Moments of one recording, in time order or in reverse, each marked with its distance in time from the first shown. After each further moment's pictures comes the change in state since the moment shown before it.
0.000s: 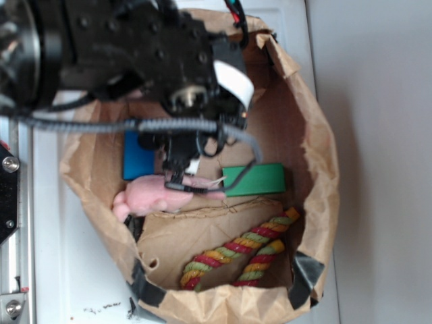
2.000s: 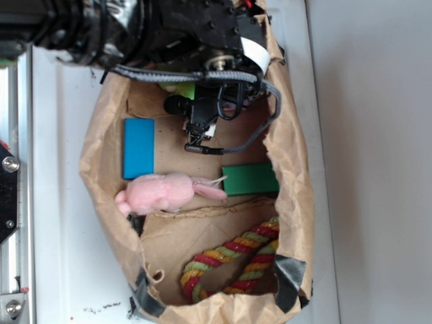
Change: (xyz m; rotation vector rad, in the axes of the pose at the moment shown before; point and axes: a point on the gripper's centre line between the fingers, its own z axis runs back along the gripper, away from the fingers) arm -0.012 0.037 -0.048 0.058 0.059 -0.004
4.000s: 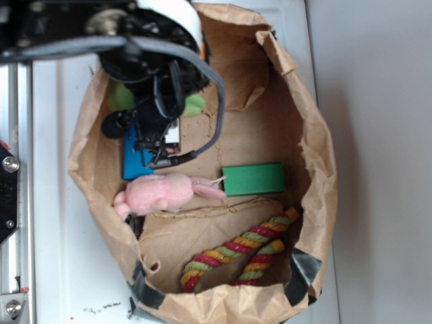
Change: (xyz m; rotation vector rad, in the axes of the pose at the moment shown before) arm -0.002 -0.042 0.102 -0.120 -0.130 0.277
